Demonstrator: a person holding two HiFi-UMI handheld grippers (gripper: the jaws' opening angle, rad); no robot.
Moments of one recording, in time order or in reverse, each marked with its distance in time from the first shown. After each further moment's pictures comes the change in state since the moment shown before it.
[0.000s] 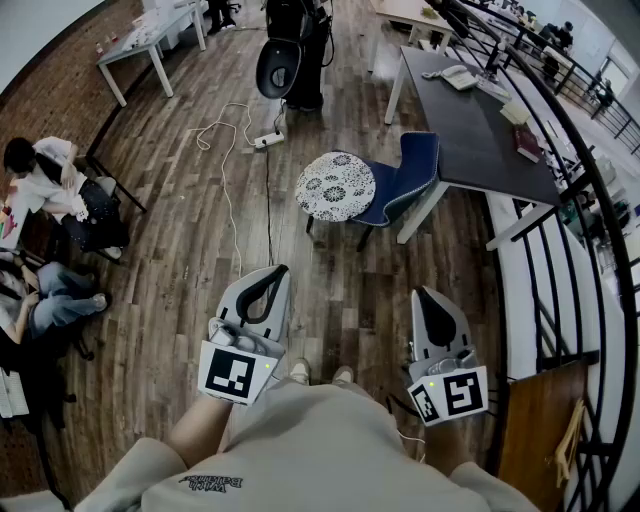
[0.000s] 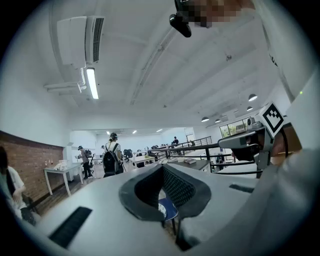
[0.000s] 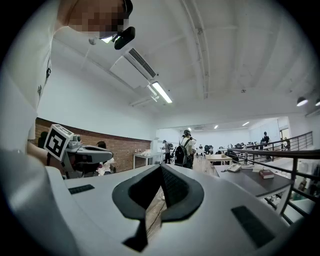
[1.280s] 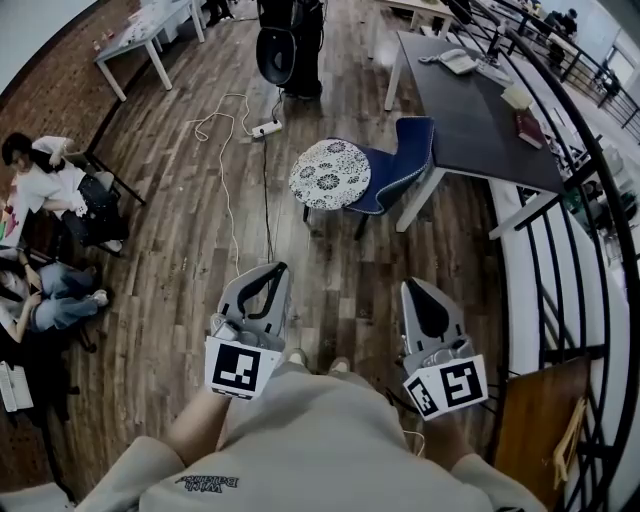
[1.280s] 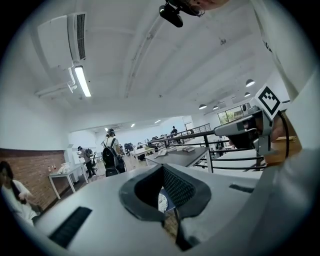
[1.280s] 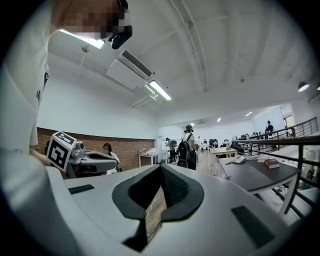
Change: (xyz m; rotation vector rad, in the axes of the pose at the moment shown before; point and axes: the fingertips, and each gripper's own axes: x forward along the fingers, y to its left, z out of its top) left arm 0.039 -0.050 -0.027 0.093 0.119 0.001; right arm -0.009 -0.044 -0.020 0.074 0.019 0.063
